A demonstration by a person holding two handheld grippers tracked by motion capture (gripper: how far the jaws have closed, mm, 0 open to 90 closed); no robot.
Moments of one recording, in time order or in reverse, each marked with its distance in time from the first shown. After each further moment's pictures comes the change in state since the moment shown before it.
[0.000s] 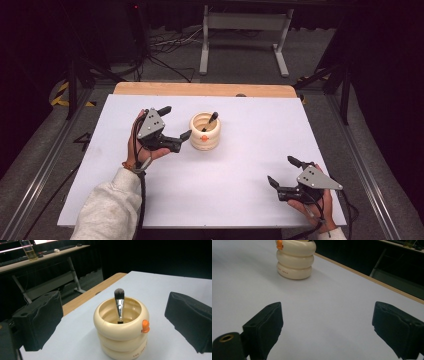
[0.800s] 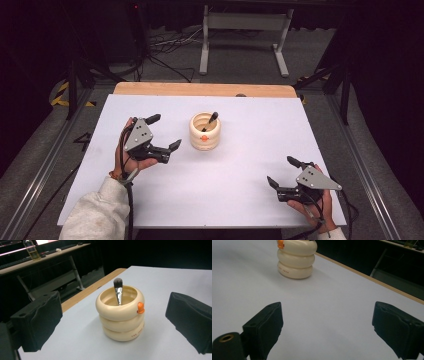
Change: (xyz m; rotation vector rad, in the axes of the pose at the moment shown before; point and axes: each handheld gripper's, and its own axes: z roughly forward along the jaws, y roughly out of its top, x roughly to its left) left arm -0.003 -0.014 -0.033 0.006 0.000 0.027; right arm 0.001 0.000 0.000 0.004 0.001 -0.010
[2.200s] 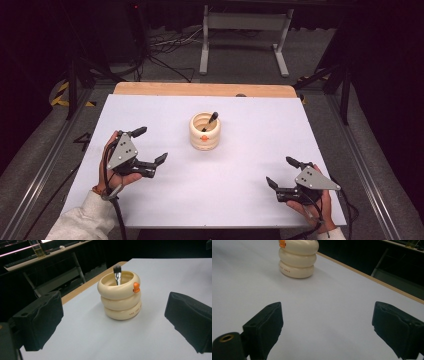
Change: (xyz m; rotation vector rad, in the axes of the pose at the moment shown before) left arm -0.008 -0.024 -0.043 0.018 0.033 0.018; right arm 0.002 0.000 0.001 0.003 0.007 -0.005
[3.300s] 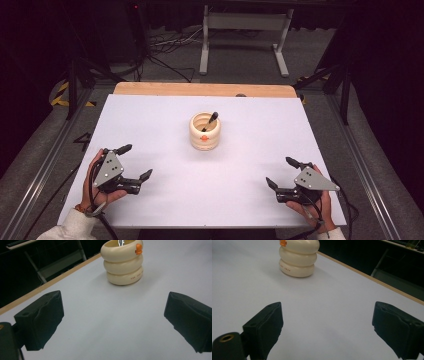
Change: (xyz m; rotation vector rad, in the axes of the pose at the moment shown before) left arm -0.004 -0.045 -0.036 0.111 0.025 -0.008; right arm 0.001 0.000 0.000 0.004 -0.002 -0.013
